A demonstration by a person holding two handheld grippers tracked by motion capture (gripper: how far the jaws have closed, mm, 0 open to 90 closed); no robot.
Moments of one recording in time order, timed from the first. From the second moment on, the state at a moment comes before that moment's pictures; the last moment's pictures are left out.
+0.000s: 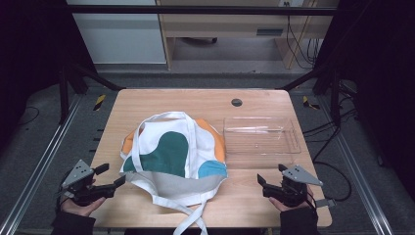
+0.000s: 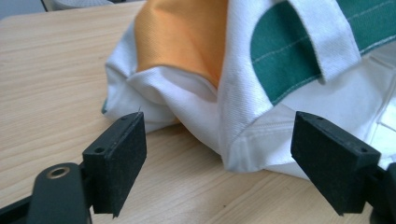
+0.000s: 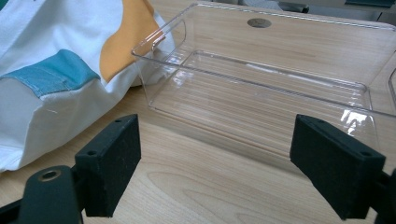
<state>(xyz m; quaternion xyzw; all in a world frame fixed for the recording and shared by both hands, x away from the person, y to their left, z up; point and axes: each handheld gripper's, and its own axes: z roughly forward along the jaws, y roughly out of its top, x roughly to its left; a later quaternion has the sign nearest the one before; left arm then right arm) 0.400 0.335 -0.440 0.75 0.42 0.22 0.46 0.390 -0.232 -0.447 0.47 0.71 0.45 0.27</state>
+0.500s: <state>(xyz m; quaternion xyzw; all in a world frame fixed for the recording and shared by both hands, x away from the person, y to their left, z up) 0.402 0.323 -0.445 0.76 0.41 0.22 0.45 0.393 -0.215 -0.439 0.44 0.73 0.45 0.27</state>
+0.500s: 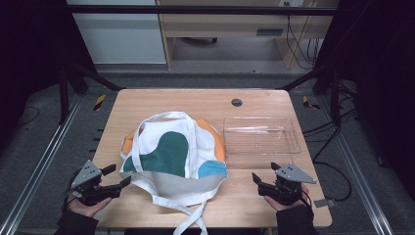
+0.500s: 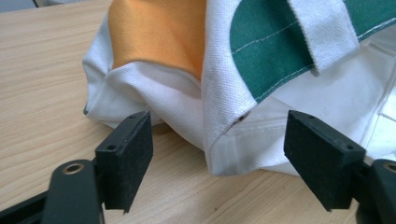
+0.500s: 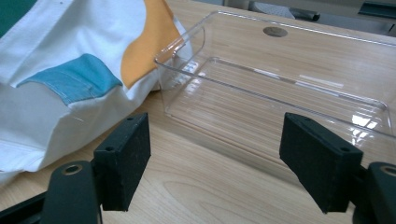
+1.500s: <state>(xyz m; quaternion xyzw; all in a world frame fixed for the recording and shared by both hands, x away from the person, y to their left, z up) 0.407 0.318 -0.452 0.75 0.42 0.23 0.45 0.394 -0.170 -0.426 0.40 0.75 0.47 0.24</state>
